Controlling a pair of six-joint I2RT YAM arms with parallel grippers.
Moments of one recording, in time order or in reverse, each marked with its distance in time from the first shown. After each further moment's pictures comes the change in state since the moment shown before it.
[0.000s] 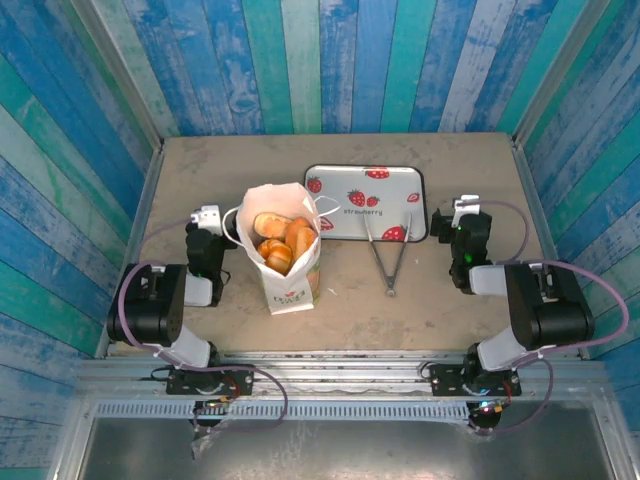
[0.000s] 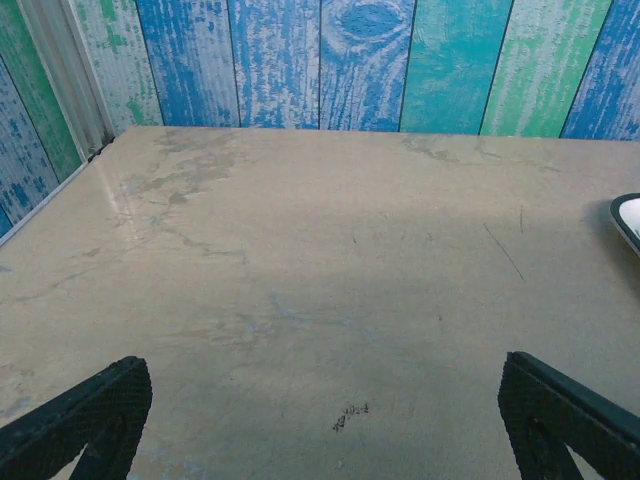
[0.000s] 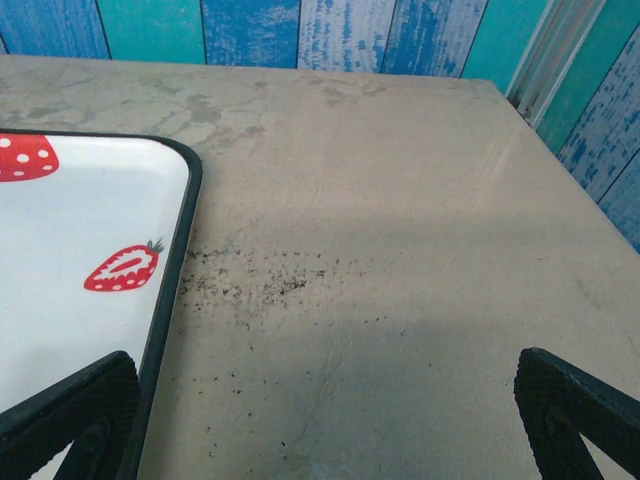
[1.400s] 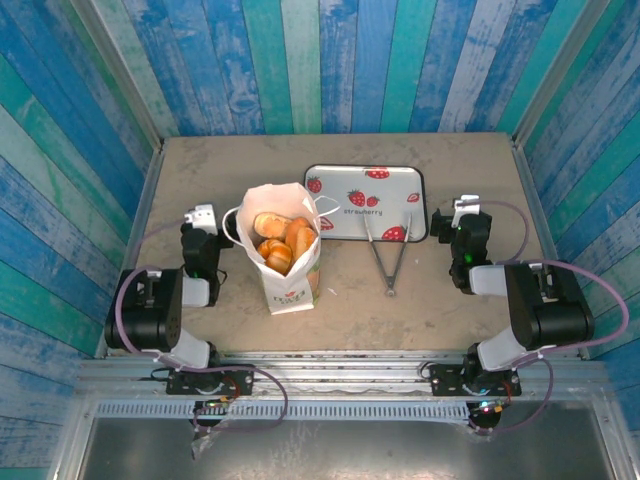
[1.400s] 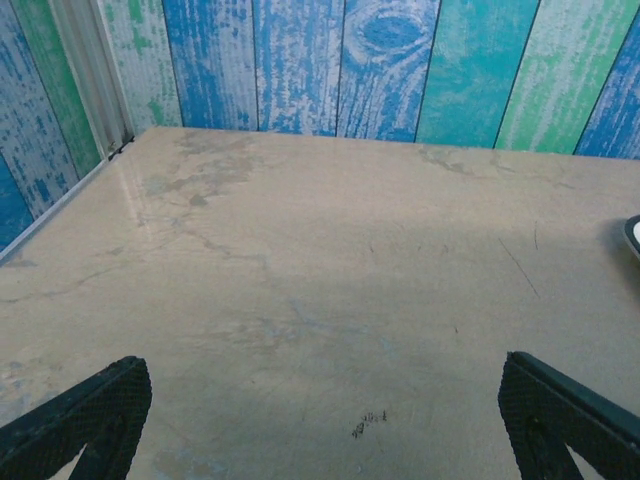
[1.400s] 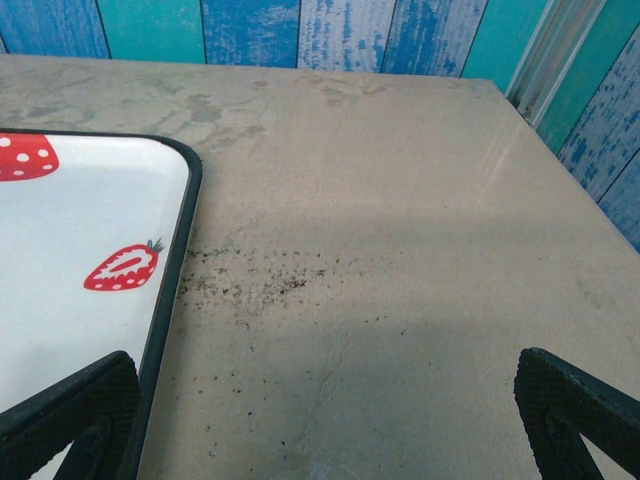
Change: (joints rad) left arm 0.031 -0.056 0.000 -0.050 0.003 -0.032; right arm 0.000 0.000 -0.001 0.000 0.000 0.000
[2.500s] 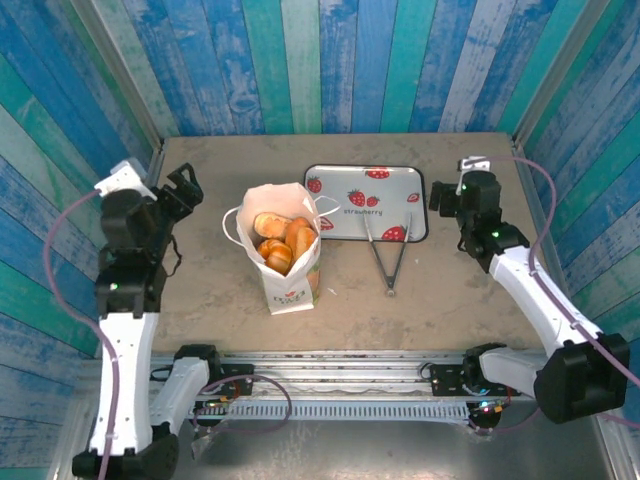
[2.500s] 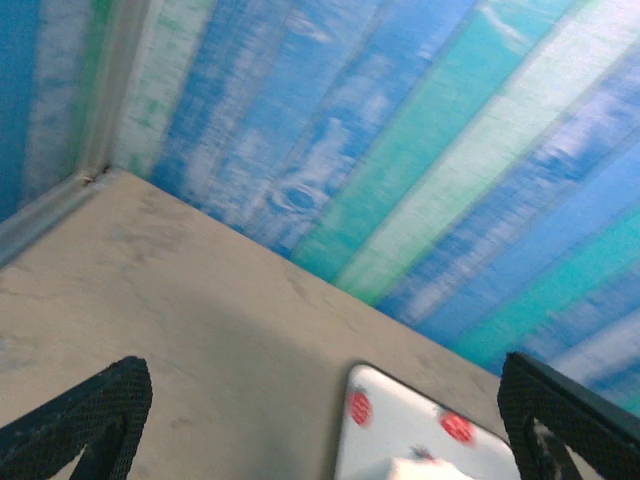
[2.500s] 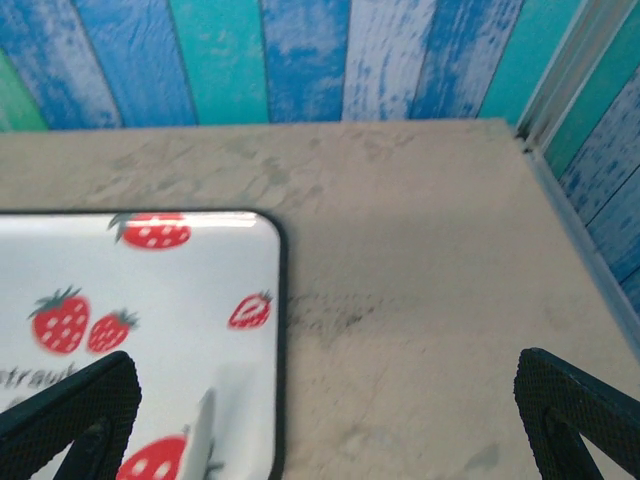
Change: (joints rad) left arm 0.001 -0.713 0.884 -1.592 0.084 -0.487; right arm 0.164 -0.377 0.508 -1.041 0.075 0.184
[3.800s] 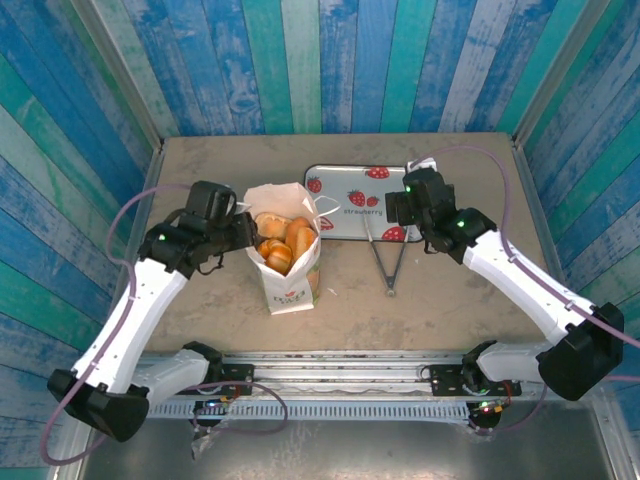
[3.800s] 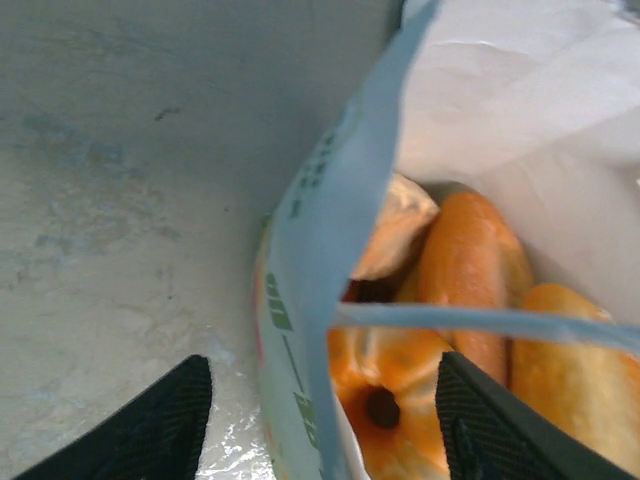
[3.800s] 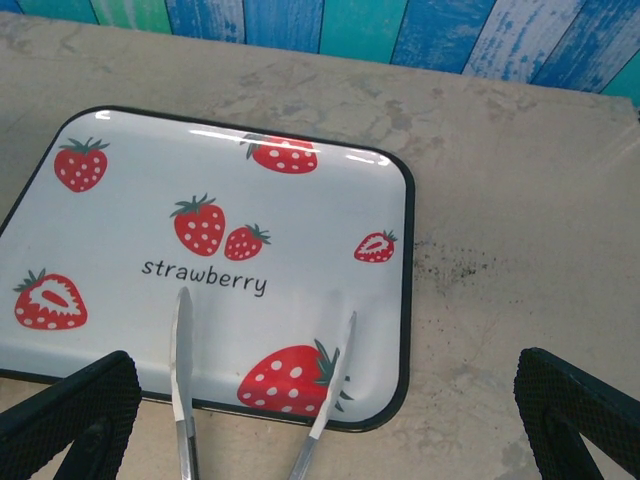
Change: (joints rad) left arm -0.404 0.280 -0.010 -0.400 -0.105 0.025; right arm 0.319 0.127 0.207 -0.266 0.140 0.099
